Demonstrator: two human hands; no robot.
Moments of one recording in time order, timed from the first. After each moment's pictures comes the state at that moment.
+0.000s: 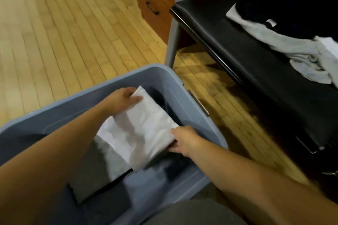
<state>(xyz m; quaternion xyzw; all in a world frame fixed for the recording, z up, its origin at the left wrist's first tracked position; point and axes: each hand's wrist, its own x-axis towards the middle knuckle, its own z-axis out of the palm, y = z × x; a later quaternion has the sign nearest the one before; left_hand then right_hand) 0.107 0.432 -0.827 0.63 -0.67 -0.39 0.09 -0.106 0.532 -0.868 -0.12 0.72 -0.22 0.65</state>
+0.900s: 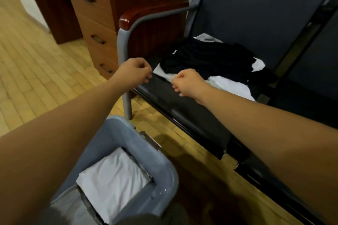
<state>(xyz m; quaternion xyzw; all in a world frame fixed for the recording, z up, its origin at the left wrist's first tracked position) -0.091 0.384 -0.600 0.48 -0.74 -0.37 0.27 -0.260 0.467 -0.598 -0.49 0.74 -0.33 0.32</state>
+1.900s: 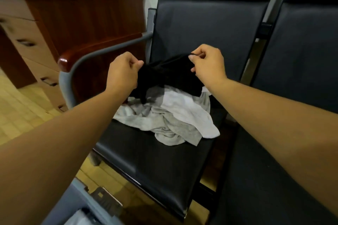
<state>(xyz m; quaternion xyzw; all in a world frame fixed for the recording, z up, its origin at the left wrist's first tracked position) -0.273 0.352 -0.550 0.44 -0.77 -0.20 0.42 -0.474 0.442 -0.543 -0.42 0.70 -0.57 0.05</state>
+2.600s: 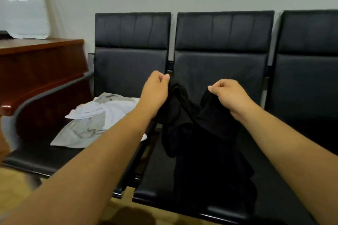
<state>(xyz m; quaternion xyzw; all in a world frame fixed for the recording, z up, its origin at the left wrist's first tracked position) -0.389 0.634 -0.438 0.27 -0.78 -0.42 0.38 -0.505 0.800 -0.436 -0.26 0.80 -0.54 0.07</state>
